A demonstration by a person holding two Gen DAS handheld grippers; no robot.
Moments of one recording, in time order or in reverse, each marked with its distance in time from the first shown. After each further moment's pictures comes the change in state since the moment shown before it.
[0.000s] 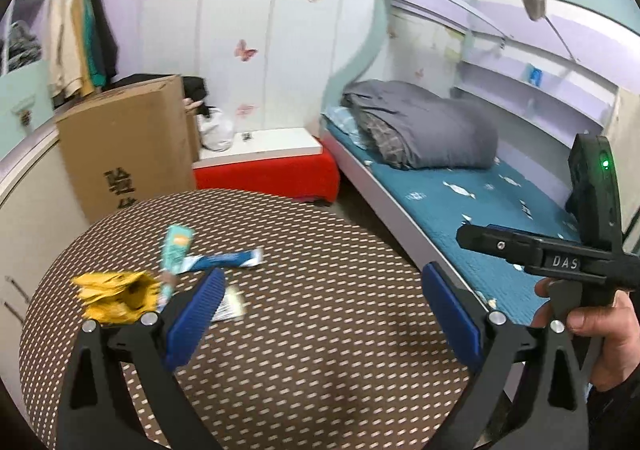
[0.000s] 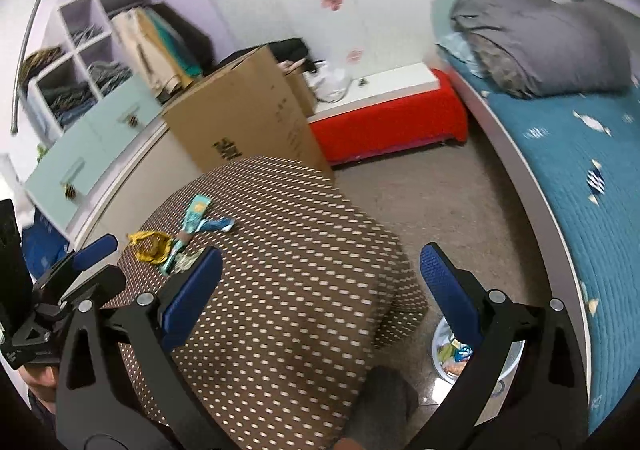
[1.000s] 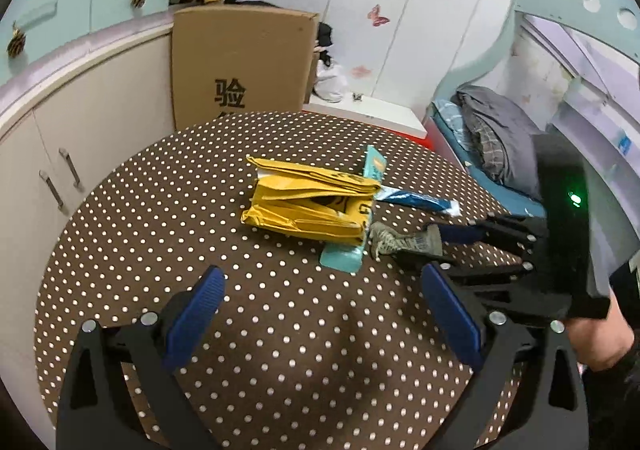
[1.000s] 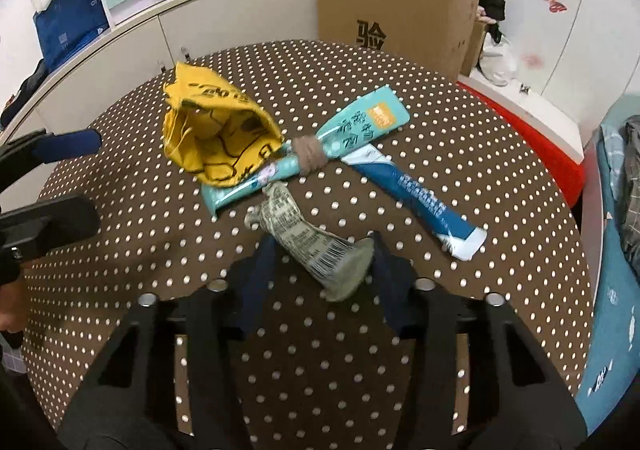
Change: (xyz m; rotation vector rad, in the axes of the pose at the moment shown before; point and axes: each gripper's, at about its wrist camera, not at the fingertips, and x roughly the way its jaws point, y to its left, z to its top) left arm 0.003 0.158 -0.064 -0.339 0.104 0.217; right arm 0.198 0.188 -0.042 -0.674 0.329 0.149
